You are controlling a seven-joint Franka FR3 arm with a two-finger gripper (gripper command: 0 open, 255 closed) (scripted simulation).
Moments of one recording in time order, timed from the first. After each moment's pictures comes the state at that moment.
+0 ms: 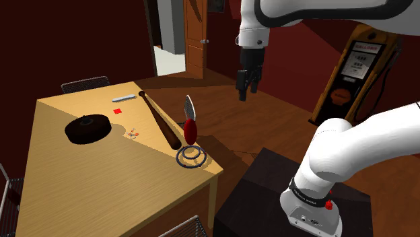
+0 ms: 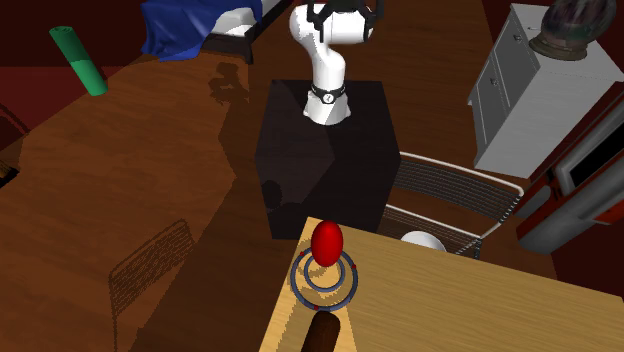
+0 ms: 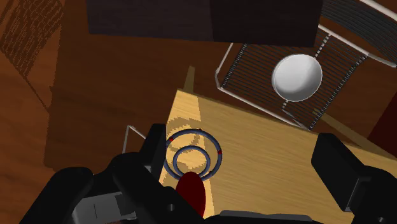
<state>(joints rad) 0.00 -0.75 0.02 -2.36 0.05 1.51 0.00</state>
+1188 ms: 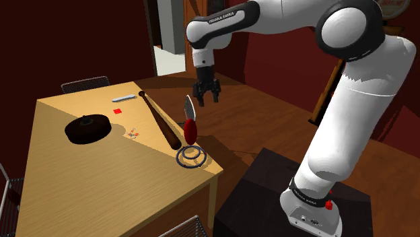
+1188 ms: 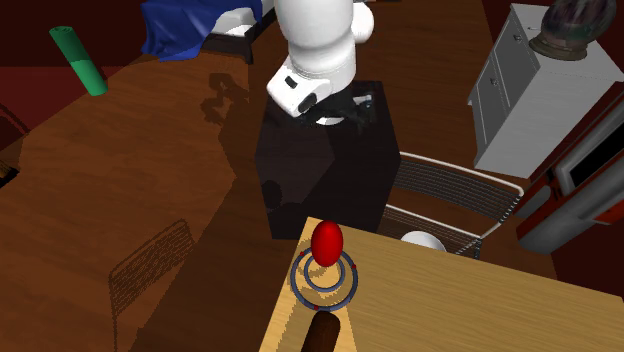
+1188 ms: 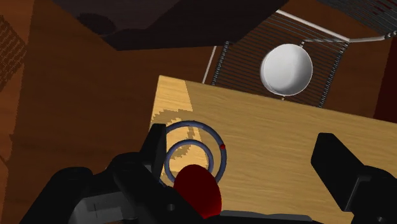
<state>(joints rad) -0.03 0.03 -0.04 -1.90 0.14 1.58 0.00</state>
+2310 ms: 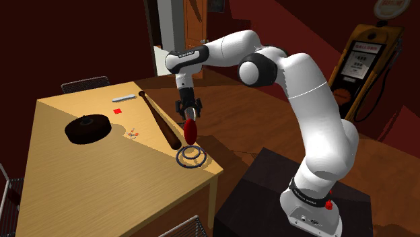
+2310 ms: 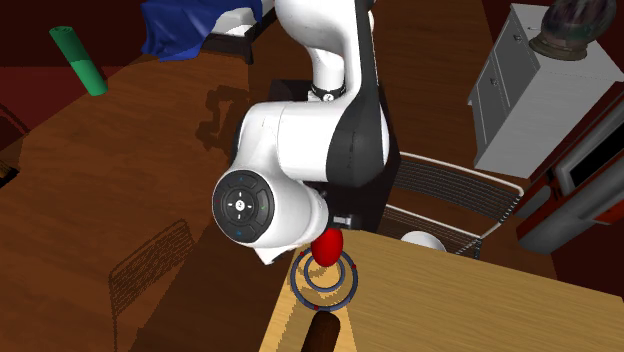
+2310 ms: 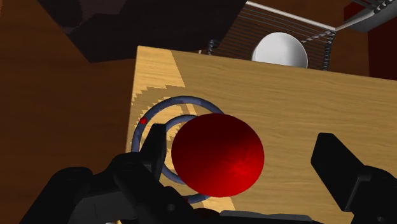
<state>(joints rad) -0.09 0.72 -0.04 -1.25 0.25 1.41 0.04</state>
